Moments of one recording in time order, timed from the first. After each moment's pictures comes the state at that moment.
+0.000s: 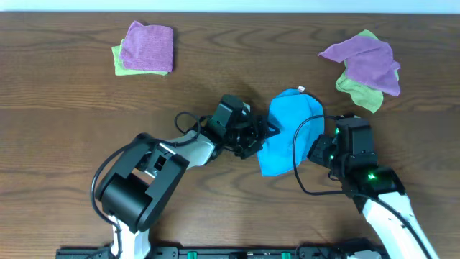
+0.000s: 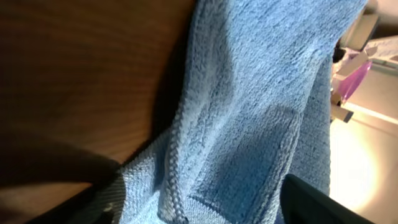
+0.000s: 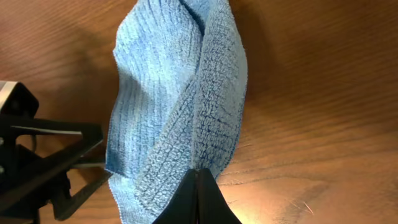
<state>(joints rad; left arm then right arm) -0.61 1.97 0.93 0.29 0.65 -1.28 0.18 1.06 0.64 -0.52 -0.01 0.59</state>
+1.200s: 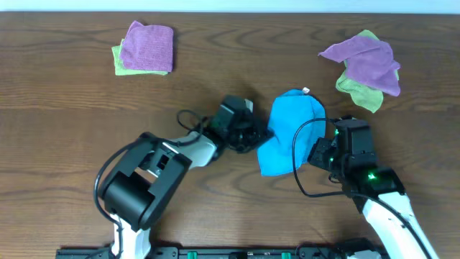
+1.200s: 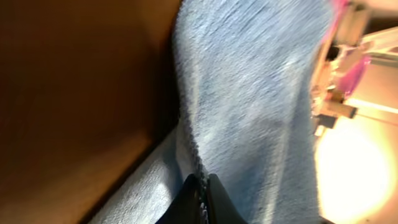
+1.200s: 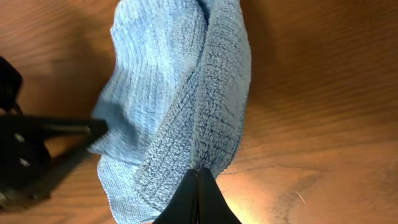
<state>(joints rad) -0.61 1.98 0.93 0.36 0.61 -1.22 0.18 1.06 0.64 -0.56 -0.01 0.55</state>
